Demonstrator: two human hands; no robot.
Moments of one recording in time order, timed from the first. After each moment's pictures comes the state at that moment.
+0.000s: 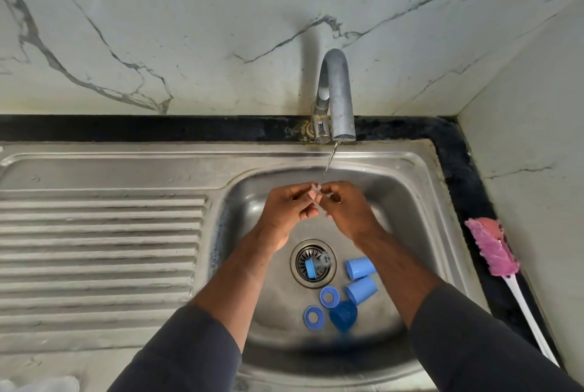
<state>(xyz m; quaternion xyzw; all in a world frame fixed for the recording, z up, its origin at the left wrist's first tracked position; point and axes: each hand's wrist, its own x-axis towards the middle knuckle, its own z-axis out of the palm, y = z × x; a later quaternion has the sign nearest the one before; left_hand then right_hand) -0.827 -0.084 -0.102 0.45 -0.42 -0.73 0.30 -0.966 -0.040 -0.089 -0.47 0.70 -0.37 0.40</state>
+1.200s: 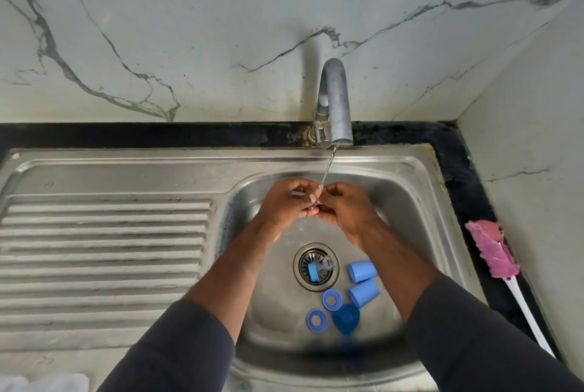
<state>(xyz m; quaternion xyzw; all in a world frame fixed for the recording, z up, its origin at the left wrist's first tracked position) -0.820 -0.098 -0.078 0.45 -0.51 -0.69 0.25 -0.960 -0.047 -0.073 -0.20 0.64 -0.46 0.58</state>
